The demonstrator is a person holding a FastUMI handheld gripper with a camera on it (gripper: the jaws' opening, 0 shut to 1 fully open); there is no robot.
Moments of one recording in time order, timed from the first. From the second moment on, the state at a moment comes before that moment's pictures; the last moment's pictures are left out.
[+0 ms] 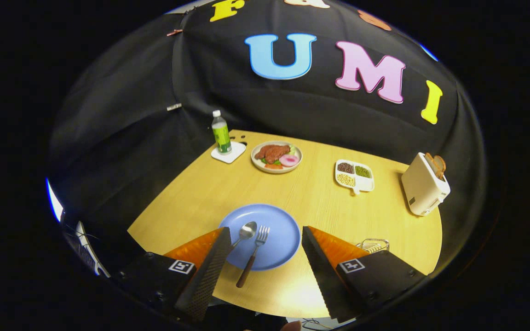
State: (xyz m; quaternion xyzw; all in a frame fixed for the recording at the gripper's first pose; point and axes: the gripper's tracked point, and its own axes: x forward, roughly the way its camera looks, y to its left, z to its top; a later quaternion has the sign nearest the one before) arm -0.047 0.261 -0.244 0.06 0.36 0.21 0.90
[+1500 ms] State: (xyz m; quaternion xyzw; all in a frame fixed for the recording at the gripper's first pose) arm -0.030 0.313 -0.400 0.13 0.55 0.17 0.81
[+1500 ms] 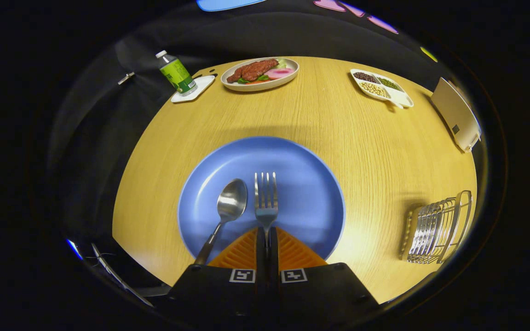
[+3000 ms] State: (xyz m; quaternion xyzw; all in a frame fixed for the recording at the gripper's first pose) arm -0.090 0.039 -0.373 0.01 0.72 0.19 0.67
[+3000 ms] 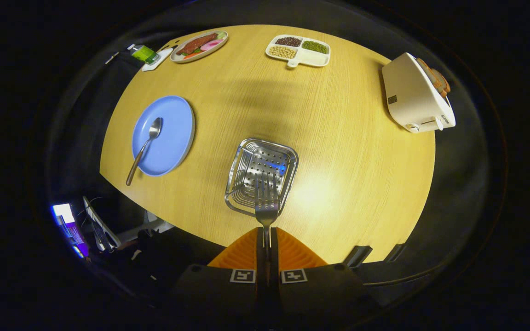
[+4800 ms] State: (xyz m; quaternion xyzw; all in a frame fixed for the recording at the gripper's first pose) arm -0.036 0.156 -0.293 0.16 0.59 0.23 0.76
